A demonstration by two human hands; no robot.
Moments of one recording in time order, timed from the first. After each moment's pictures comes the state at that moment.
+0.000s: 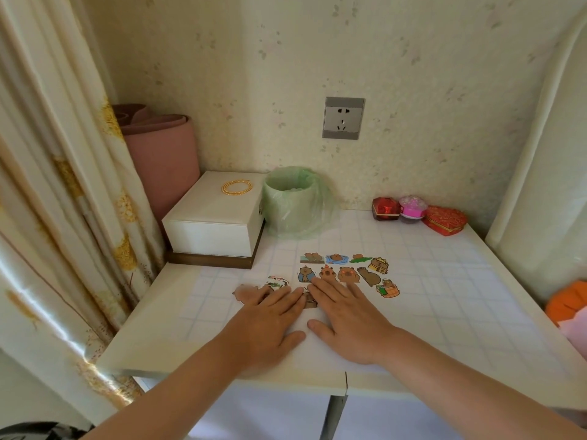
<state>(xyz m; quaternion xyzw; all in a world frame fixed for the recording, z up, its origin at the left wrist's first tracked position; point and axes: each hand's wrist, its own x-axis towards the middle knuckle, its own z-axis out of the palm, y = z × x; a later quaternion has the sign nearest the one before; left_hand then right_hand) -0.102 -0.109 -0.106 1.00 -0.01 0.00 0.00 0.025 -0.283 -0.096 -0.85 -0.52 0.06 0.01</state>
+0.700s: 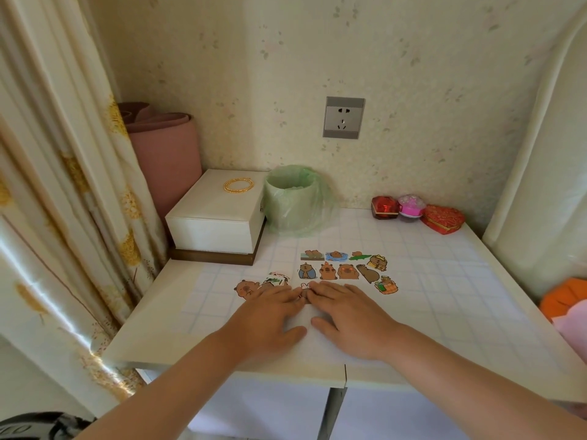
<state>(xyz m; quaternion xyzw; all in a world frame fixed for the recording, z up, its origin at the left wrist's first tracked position) -0.102 -0.113 -0.094 0.99 0.02 -0.01 0.11 0.021 -0.289 -0.088 -0.83 -0.55 0.08 0.04</state>
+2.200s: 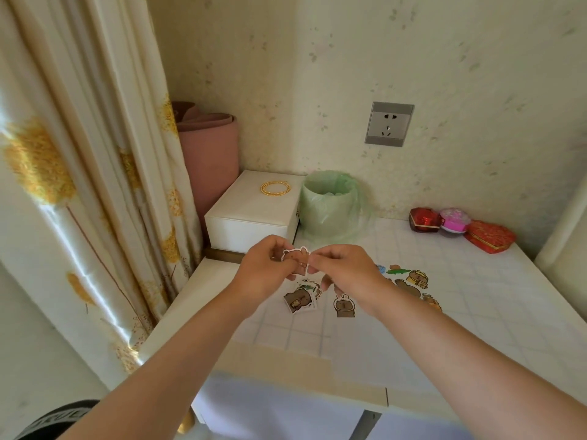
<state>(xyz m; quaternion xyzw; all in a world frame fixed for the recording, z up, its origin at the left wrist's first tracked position) -0.095 -0.060 -0.031 0.75 0.27 0.20 0.57 0.010 -0.192 -0.022 -0.76 -0.26 0.26 0.54</state>
